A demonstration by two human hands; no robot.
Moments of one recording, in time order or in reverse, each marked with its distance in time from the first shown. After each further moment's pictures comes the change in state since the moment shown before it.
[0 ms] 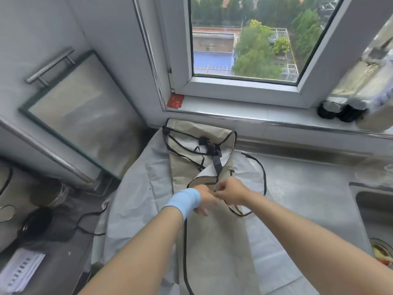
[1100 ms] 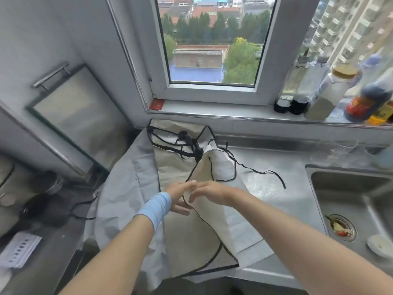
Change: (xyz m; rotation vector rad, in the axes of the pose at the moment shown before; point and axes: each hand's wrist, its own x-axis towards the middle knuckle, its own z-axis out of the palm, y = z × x) left_hand -0.093 -0.006 0.070 -0.640 0.189 0.050; right_hand -0.137 -0.009 -0.009 0.239 -0.239 -0.117
